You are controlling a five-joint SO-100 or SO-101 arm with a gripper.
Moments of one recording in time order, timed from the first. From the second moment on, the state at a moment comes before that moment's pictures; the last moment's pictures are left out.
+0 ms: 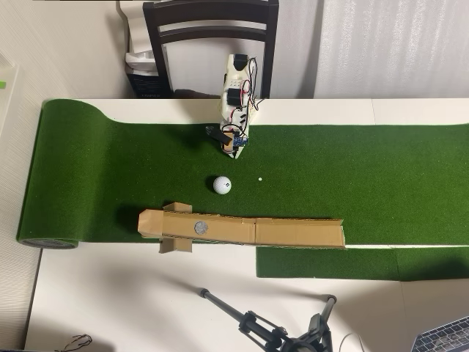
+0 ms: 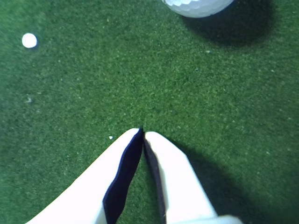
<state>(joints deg) 4.0 191.5 178.3 73.2 89.0</state>
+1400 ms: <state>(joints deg) 4.1 191.3 170.9 73.3 90.1</state>
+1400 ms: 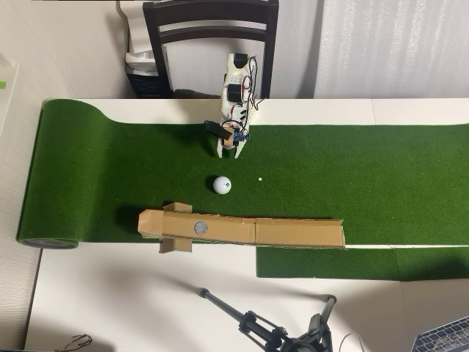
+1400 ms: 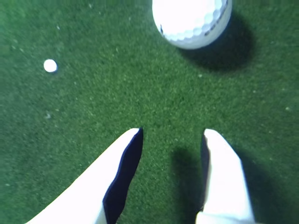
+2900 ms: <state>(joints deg) 6.0 125.9 123.4 62.2 92.5</state>
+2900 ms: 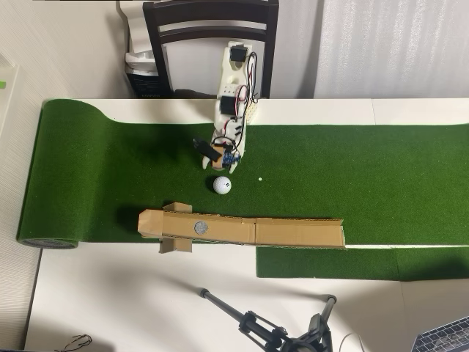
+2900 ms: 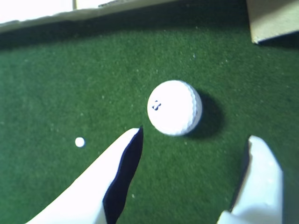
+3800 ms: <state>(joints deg) 1.7 112.8 123.4 54.9 90.9</state>
